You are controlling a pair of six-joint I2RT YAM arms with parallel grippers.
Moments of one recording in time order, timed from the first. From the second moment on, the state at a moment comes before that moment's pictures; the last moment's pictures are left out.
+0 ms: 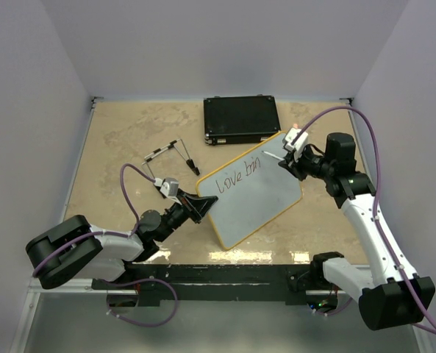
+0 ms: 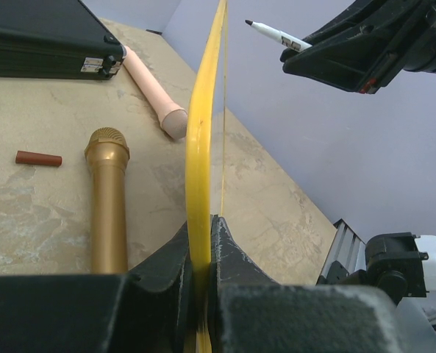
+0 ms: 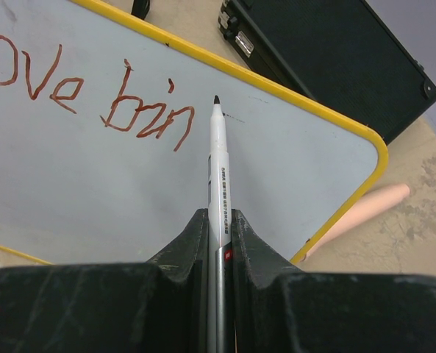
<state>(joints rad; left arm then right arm) -0.91 1.29 0.12 1.33 -0.09 -0.60 0.14 1.01 0.95 -0.47 -0.60 -0.58</state>
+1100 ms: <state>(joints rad) -0.91 1.29 0.12 1.33 -0.08 -0.60 0.13 1.07 0.95 -0.45 -0.58 -0.58</state>
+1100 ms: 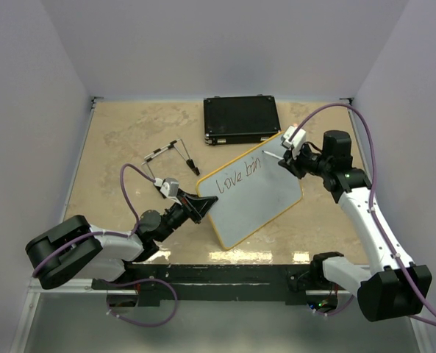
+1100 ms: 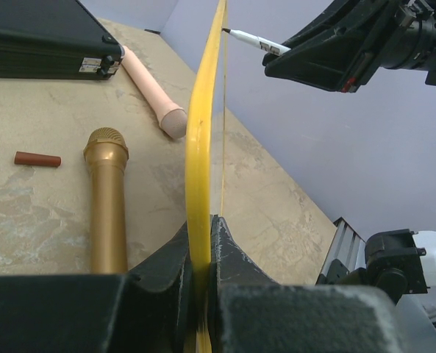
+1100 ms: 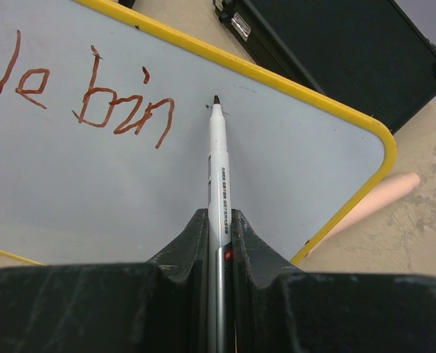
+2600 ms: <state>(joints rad) -0.90 1.29 0.12 1.33 -0.08 -0.61 0.13 1.08 0.94 -0.58 -0.57 -0.67</state>
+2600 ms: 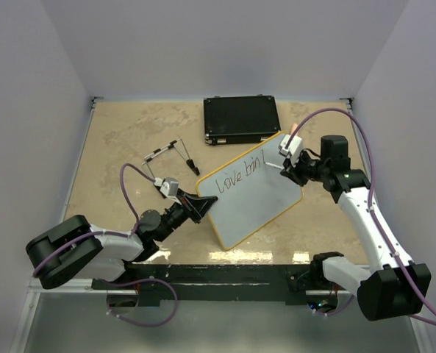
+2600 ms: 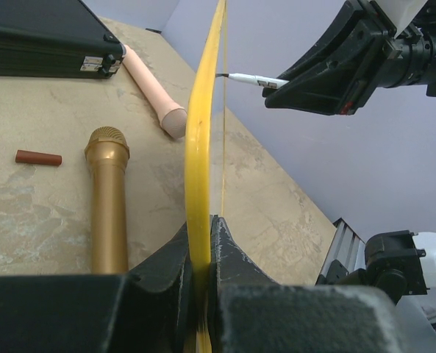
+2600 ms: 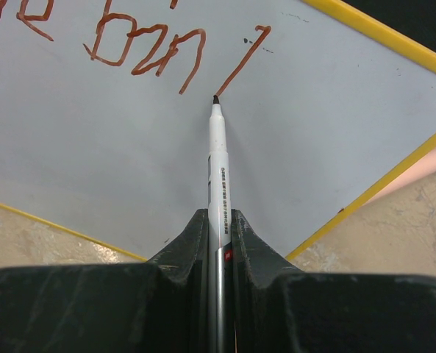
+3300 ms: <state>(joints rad) -0.90 1.30 0.12 1.33 -0.08 -0.61 0.13 1.08 0.94 -0.52 -0.57 -0.63</state>
